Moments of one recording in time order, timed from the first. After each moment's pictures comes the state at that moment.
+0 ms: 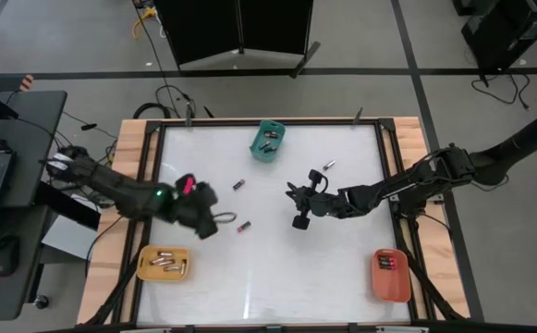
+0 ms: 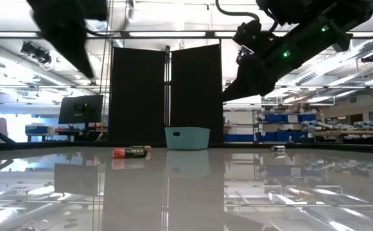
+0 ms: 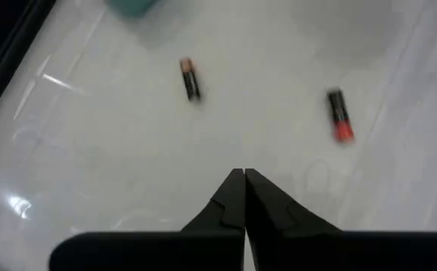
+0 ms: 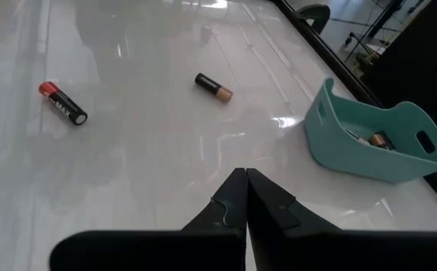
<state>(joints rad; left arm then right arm) -0.37 1.25 0.99 -0.98 -0.53 -0.71 0.16 1.55 0.69 0.26 0.58 0.05</state>
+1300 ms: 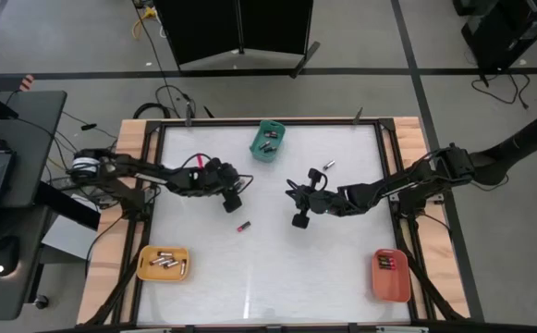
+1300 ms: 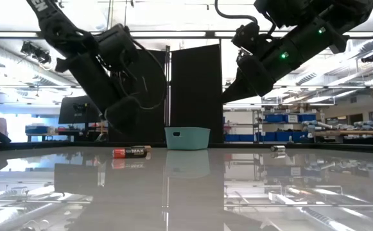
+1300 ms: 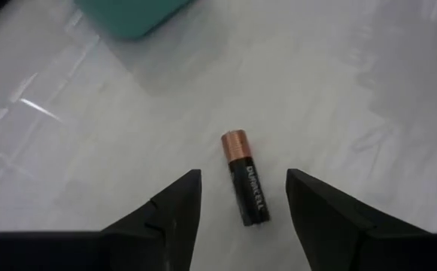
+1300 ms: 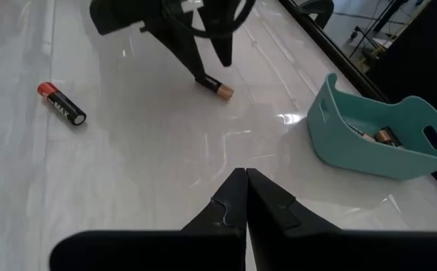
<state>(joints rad) 0.14 1.50 0.61 0.01 -0.33 -0.20 0.14 1.55 0.69 0.26 0.54 0.06</state>
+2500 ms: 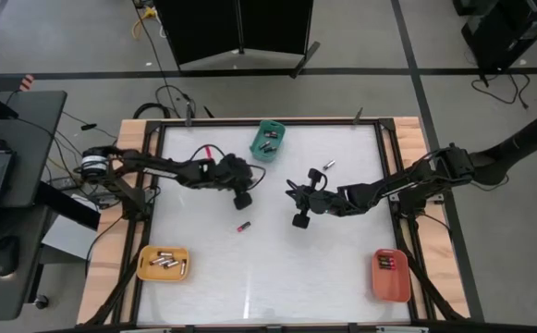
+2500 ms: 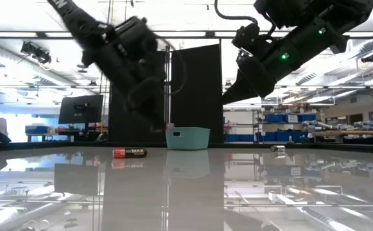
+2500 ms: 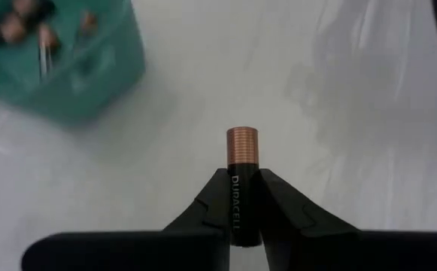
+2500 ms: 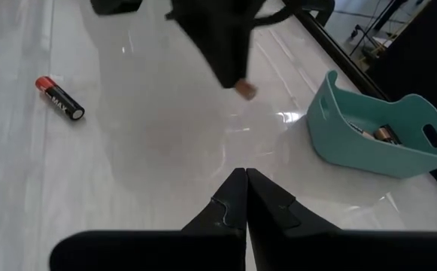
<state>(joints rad) 0.19 1.58 0.77 0.00 -0.14 -0.11 0.14 1.55 0.69 0.25 0.54 0.05</state>
